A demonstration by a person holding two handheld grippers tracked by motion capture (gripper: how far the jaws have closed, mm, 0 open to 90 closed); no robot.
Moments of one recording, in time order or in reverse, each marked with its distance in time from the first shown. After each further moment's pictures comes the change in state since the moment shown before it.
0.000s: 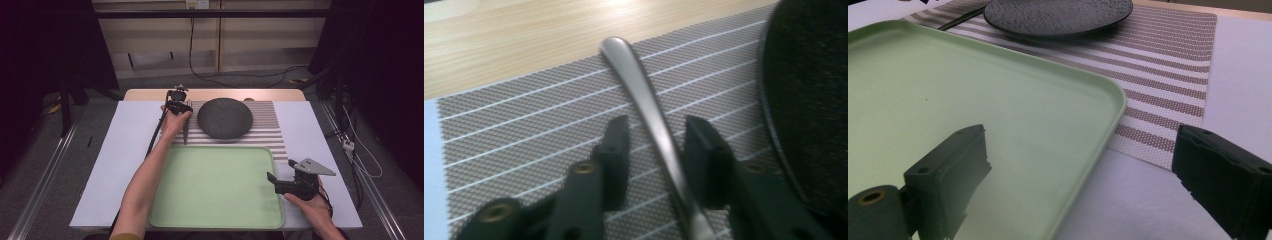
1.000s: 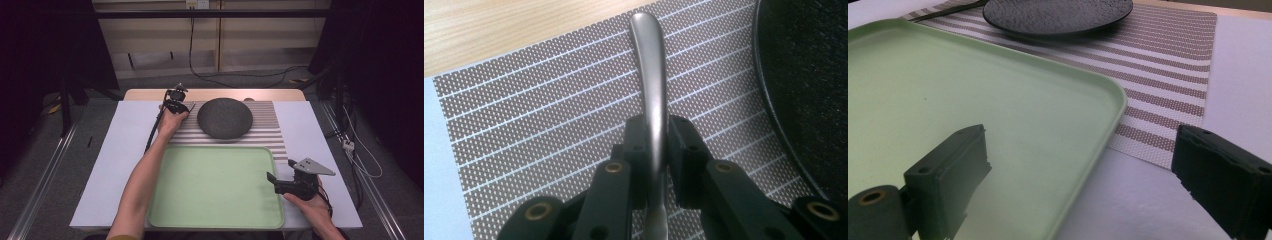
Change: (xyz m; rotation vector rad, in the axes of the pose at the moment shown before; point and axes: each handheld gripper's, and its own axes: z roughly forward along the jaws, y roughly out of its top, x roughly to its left) left arm 0.004 0.003 -0.008 0.119 -0.015 0.033; right arm 0.000 0.000 0.001 0.004 -0.003 -0.002
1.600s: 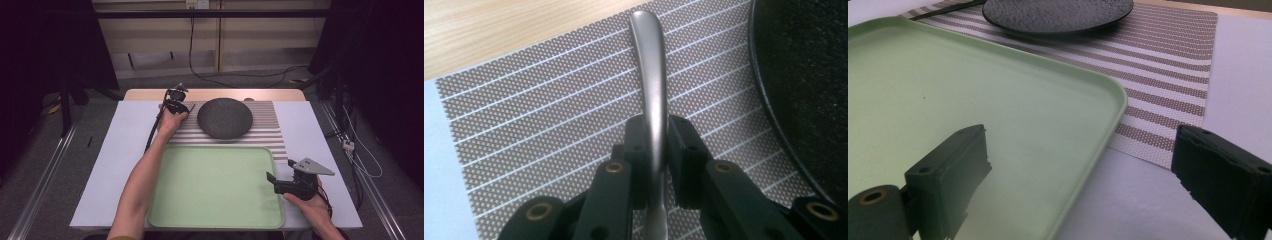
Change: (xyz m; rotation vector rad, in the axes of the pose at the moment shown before) left arm 0.000 0.000 -0.002 0.001 0.014 0.028; right arm 0.001 0.000 0.001 0.004 -0.002 -0.004
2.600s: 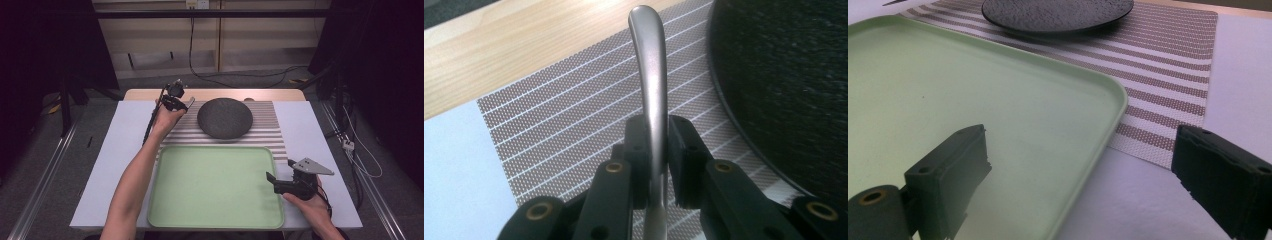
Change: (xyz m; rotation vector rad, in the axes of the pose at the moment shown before) left arm -0.006 0.005 -0.037 -0.028 -0.028 0.077; right arm 0.000 0.000 0.001 0.004 -0.002 0.000
